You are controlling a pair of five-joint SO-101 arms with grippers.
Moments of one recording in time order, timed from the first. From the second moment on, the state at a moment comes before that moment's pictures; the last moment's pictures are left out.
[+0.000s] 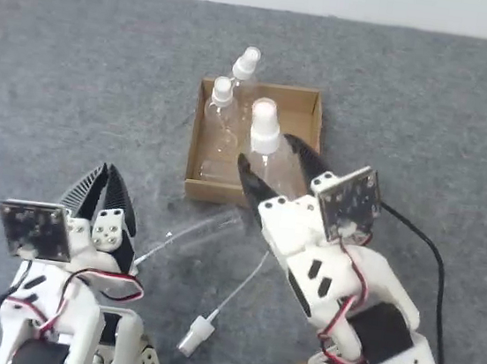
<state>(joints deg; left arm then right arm) -5.5 -103.4 62.3 72.0 10.1 -35.3 -72.0 54.1 36.9 0.9</state>
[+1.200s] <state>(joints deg) -24.5 -103.4 95.1 44.5 20.3 -23.9 -28.1 54.1 -7.4 0.9</state>
